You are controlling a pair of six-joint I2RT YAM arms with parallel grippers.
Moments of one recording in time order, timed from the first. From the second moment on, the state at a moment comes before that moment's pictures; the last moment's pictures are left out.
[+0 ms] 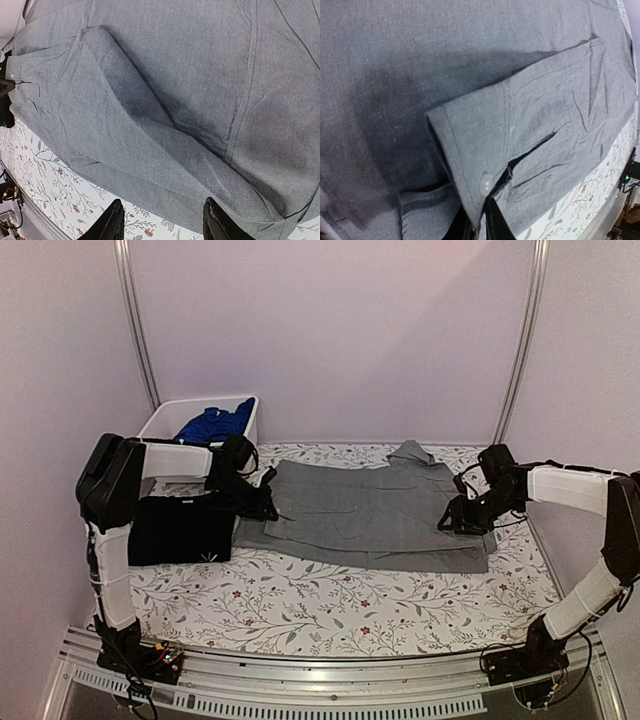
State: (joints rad) left arm -0.41 2.07 1.44 -0.55 0.47 -0.23; right arm 0.22 1.52 0.93 -0.56 -0.37 0.27
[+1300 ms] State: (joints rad) left arm -0.55 2.08 1.39 -0.44 0.08 -0.11; right arm 0.37 2.01 1.30 -0.53 -0.37 0.13
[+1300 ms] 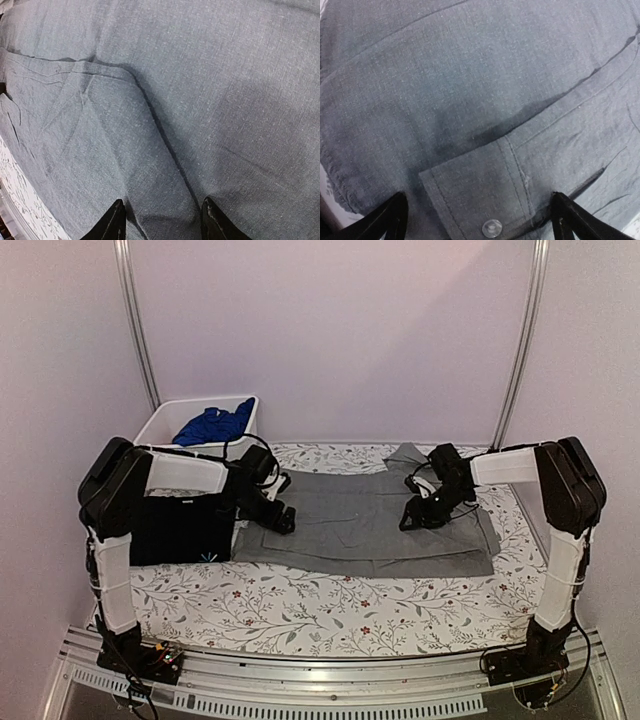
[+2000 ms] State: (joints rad) left arm -0.74 1.73 0.97 -0.45 0.16 -0.23; right arm 0.47 1.64 0.84 -0.66 -0.62 0.25
